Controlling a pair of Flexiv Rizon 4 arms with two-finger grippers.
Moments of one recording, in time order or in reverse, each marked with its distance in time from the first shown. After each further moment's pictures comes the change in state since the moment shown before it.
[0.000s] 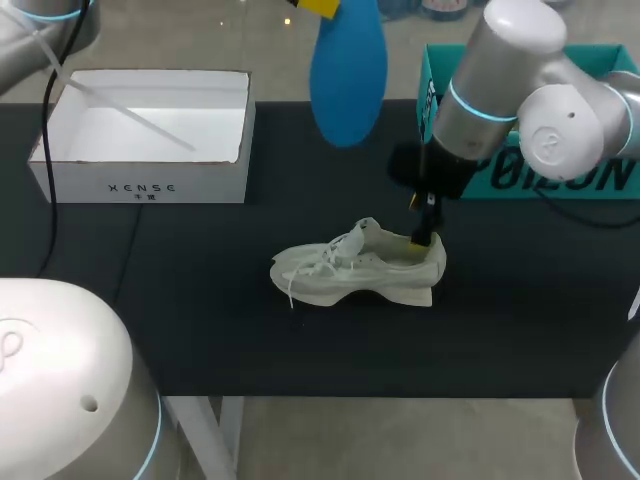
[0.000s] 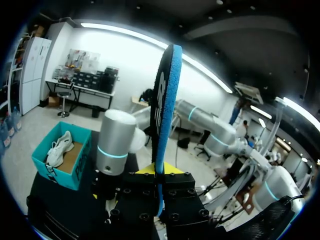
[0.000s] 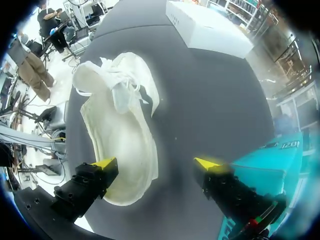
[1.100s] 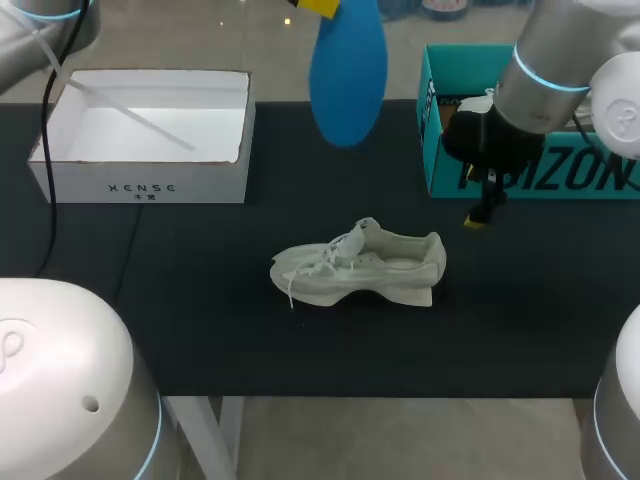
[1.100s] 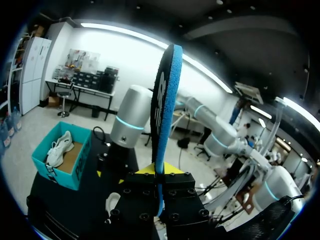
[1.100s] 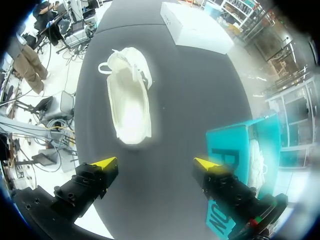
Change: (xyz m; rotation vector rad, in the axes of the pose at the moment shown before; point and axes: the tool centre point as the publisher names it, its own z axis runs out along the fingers) left arm 0.000 0.000 0.000 0.000 0.001 0.000; right arm 0.002 -0.053 -0.095 0.052 -0.108 -0.011
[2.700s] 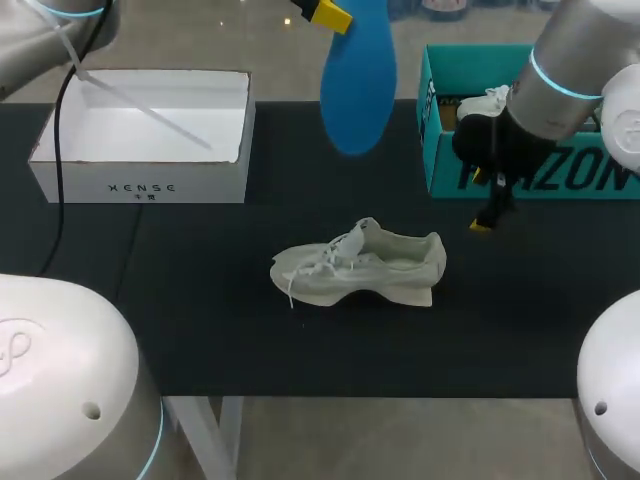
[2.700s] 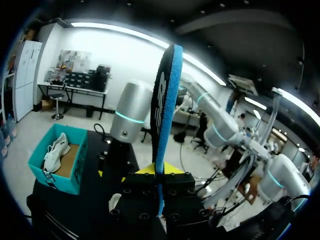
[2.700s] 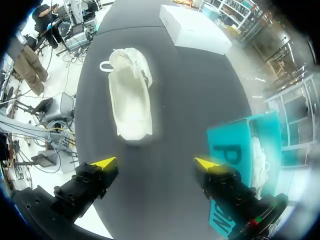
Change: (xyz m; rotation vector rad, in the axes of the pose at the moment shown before) left arm -0.019 0.011 0.016 -0.042 0.053 0.059; right arm 0.004 -0.016 0.002 -0.011 0.000 0.013
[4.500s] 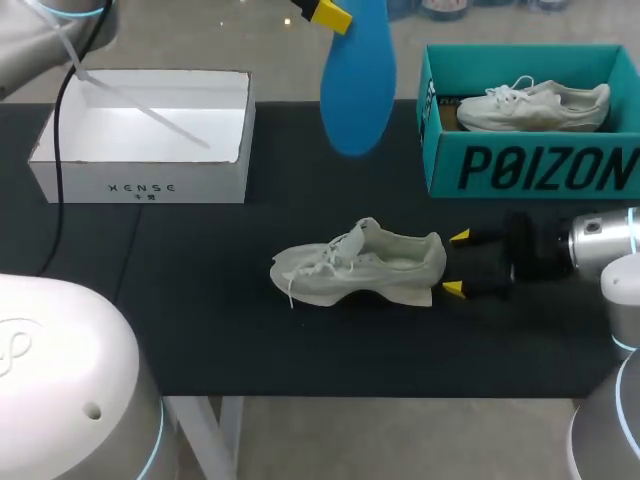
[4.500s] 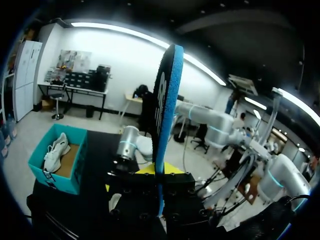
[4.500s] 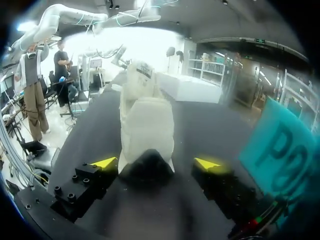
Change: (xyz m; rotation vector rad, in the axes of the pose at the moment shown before) left arm 0.000 0.000 0.000 0.000 0.000 0.000; right arm 0.040 0.005 0.114 -0.823 -0.026 0.079
